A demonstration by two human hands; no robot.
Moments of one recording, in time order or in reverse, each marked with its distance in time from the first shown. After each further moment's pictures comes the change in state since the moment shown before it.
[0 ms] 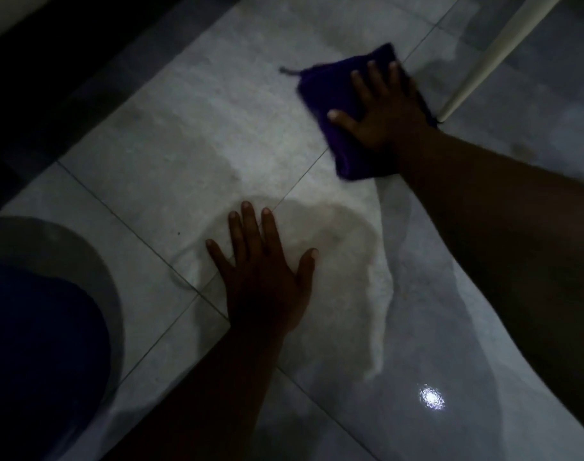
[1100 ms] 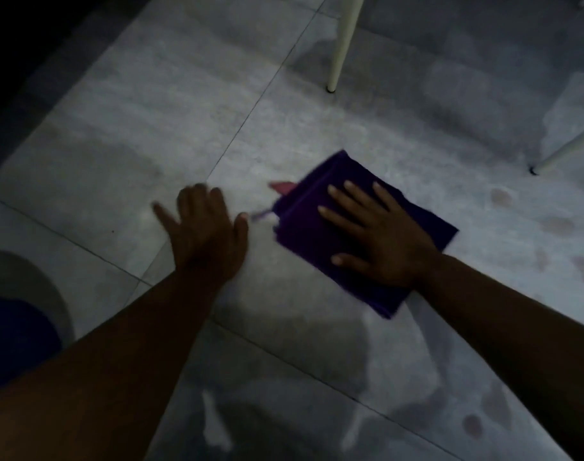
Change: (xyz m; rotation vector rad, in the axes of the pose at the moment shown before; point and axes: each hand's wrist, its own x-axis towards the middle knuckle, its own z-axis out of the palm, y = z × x) left_hand 0.011 0.018 -0.016 0.221 0.044 0.244; right_hand -0.277 0.065 0.057 -0.080 -0.057 -0.308
